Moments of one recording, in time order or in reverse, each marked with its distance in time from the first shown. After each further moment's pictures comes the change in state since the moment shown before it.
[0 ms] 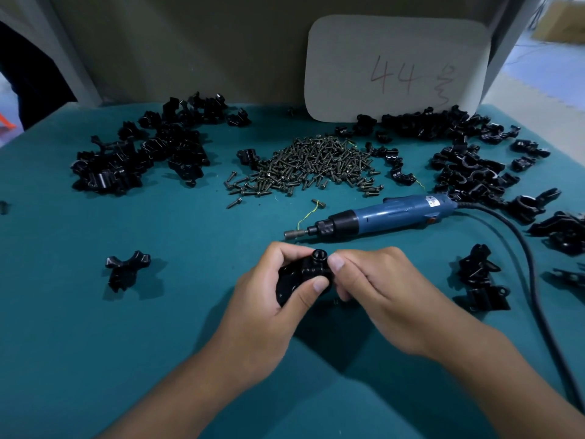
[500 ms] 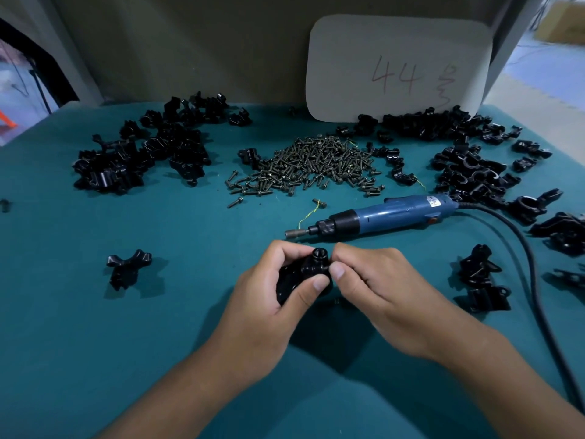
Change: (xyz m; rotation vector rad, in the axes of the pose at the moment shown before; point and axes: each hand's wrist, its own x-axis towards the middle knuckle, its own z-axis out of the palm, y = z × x) left_hand 0.000 0.002 -0.001 0.003 -0.006 0.006; right_hand 0.000 0.003 0.002 0.011 -0.019 -0.079
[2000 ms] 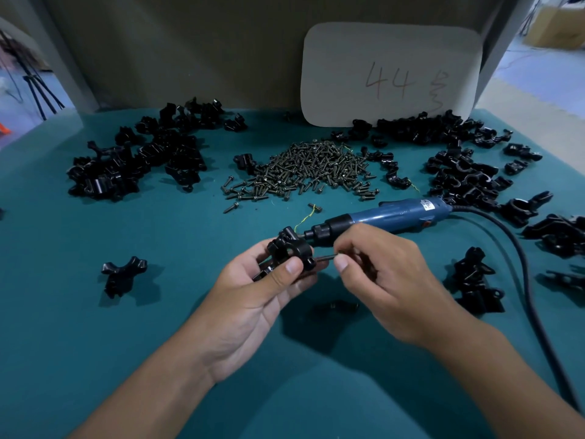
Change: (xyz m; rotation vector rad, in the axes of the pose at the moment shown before) left_hand 0.015 0.009 -0.008 -0.969 -0.053 -0.335; right_hand 0.004 0.010 -0.004 -0.039 0.243 -0.076
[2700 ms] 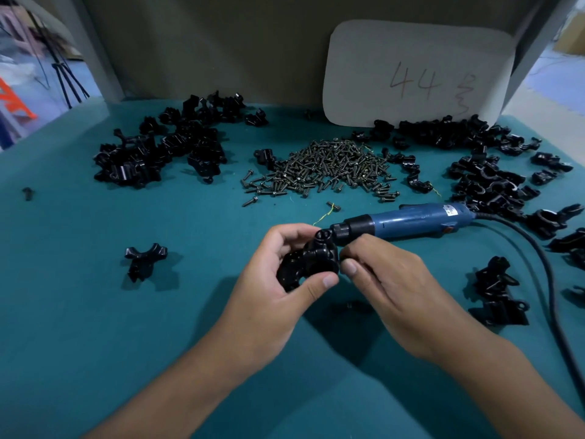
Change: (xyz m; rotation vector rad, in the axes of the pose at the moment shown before) left_hand -0.007 -0.005 0.001 0.704 0.081 0.340; right_hand -0.001 0.003 0.013 -0.033 -0.130 0.015
